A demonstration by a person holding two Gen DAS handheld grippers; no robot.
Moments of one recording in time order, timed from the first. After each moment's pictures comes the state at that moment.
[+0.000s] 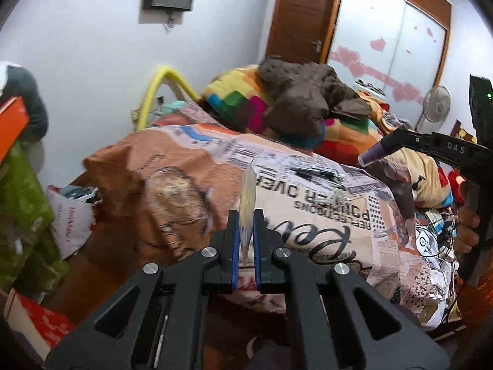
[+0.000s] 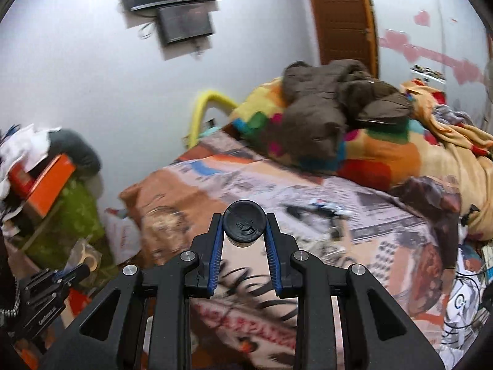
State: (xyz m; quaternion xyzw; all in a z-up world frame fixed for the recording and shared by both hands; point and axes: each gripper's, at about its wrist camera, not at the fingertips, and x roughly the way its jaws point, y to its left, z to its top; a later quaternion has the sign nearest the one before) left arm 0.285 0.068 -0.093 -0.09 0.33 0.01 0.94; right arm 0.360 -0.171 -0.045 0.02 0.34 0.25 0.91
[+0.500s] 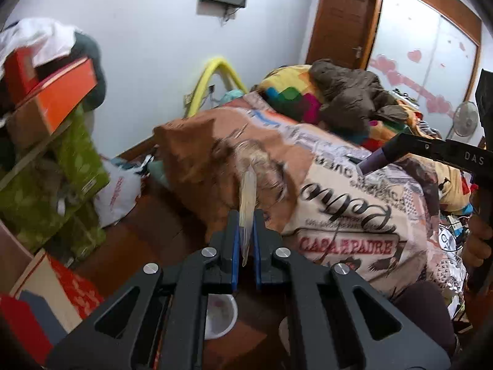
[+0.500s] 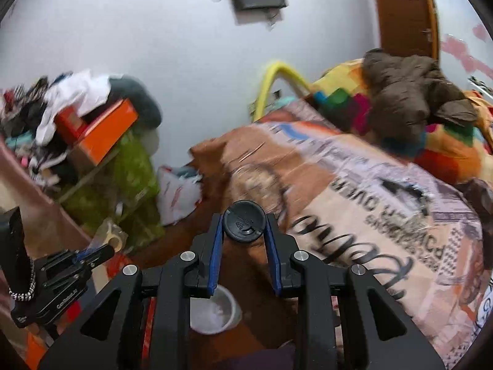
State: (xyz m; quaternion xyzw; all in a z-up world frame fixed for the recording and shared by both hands) left arm 0.179 0.161 -0.113 -0.11 0.35 0.10 0.93; right arm 0.281 -0.051 -0.070 -0.03 0.38 0.36 0.85
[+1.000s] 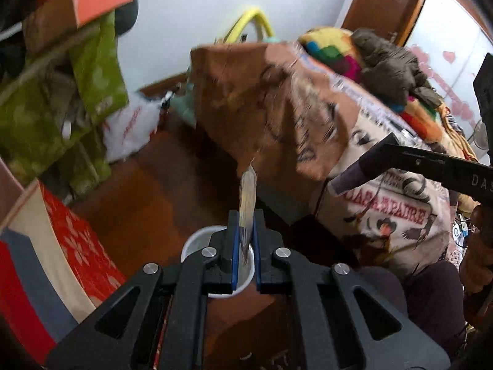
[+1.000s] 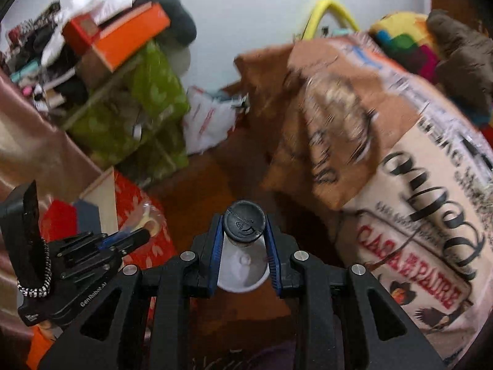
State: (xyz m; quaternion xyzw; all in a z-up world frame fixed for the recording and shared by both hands) left arm 0.152 0.216 -0.229 -0.19 0.44 0.13 0.87; right arm 0.249 0.055 -0.177 -0.11 0.49 0.41 0.76
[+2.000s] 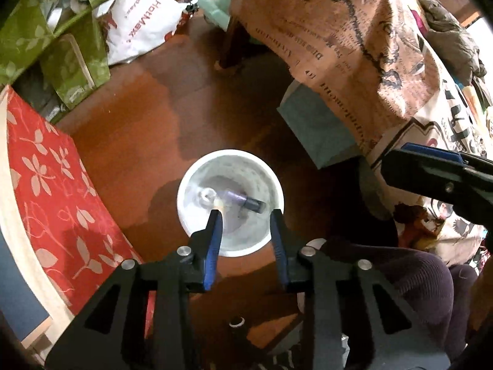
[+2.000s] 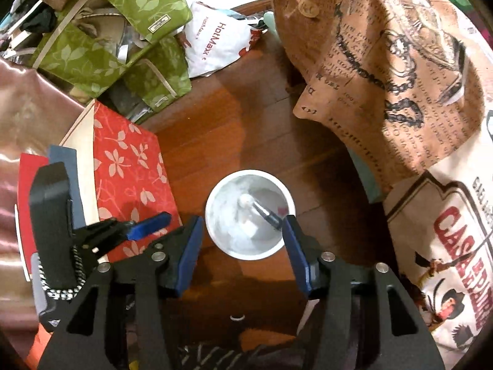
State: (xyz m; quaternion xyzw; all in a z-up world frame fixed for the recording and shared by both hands) left arm 0.171 0.245 -0.376 -0.27 0.56 0.15 0.77; right arm 0.249 0.116 -0.287 -0.18 0.60 0.42 0.66
